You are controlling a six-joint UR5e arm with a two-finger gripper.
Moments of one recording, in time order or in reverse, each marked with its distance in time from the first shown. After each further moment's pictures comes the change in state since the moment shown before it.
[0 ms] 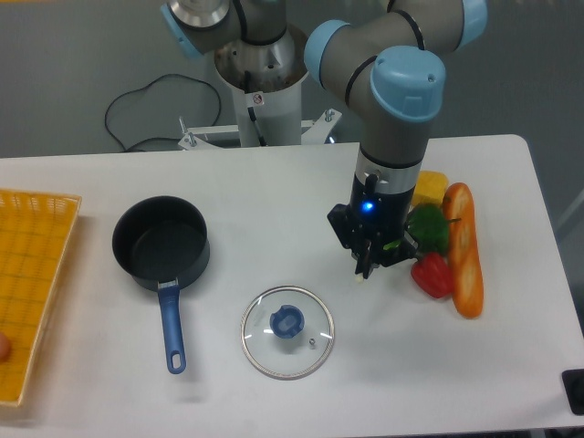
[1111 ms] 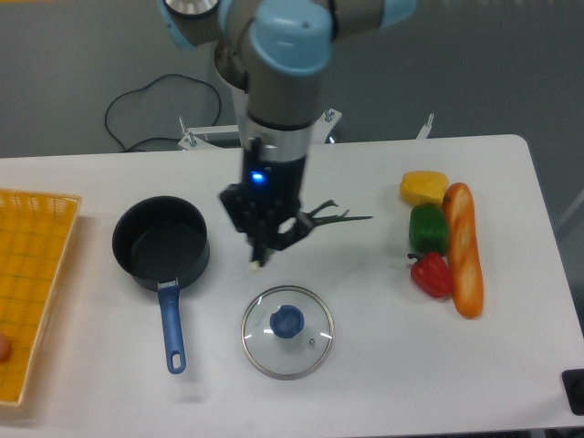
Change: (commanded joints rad) arm -0.276 0.120 -0.049 0.009 -0.048 -0.308
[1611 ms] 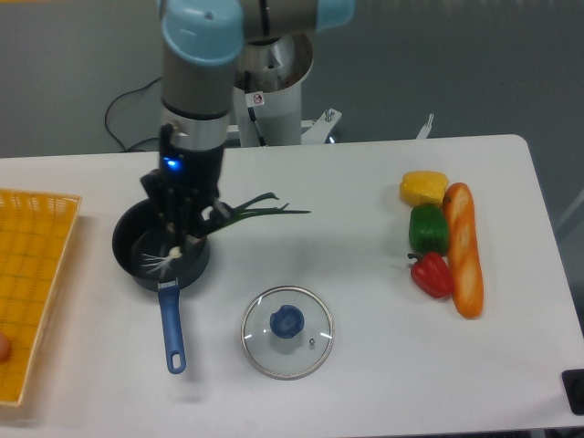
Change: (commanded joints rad) arm -0.115 0.015 -0.020 0.032 -0.017 -0.086
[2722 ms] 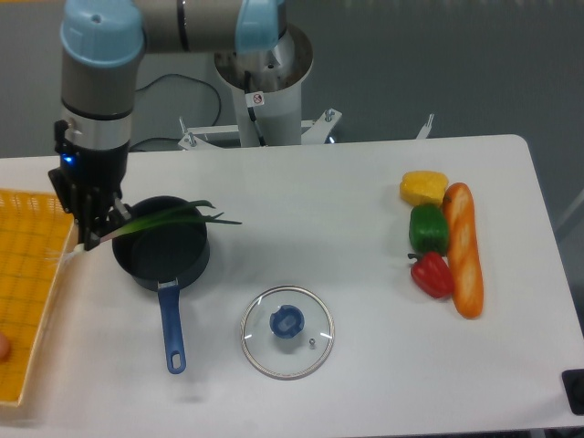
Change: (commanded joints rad) arm -0.167 -0.043 -0.003 0.083 -0.002 -0.085
